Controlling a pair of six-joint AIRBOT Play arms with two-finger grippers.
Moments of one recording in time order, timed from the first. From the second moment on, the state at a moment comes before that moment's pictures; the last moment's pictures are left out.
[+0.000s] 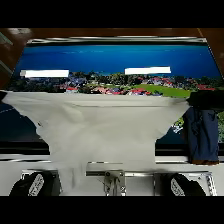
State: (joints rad) left arm 0.39 -0.69 1.26 1.04 -1.37 -1.29; right arm -0.15 -0.87 1.28 -1.31 1.42 1.42
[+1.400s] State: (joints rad) left arm 0.21 -1.51 1.20 0.94 -0.91 -1.03; right arm 0.00 -1.54 1.18 -1.08 0.67 1.34
